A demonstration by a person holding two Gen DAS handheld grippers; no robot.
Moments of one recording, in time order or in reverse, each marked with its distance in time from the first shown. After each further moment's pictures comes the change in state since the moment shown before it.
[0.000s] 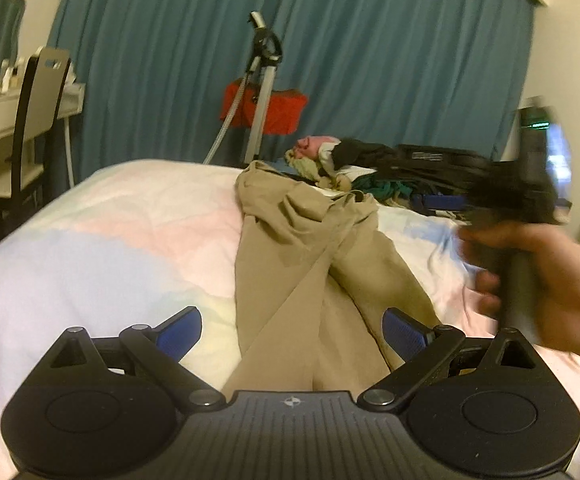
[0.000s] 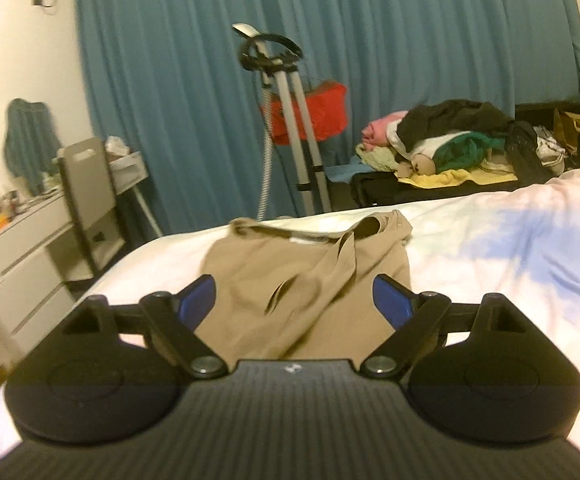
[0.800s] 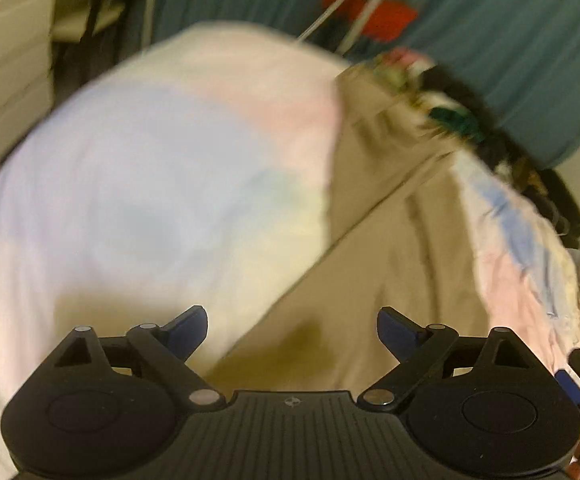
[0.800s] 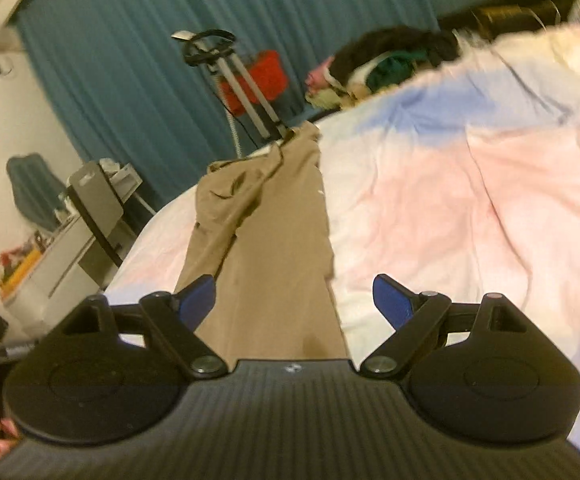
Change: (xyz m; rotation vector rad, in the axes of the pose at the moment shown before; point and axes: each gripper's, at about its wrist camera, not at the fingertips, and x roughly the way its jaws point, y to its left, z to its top) left arm -0.015 0.087 0.004 -0.394 0.482 0.113; right arm -0.175 -0.087 -0.097 0.354 0.123 -0.005
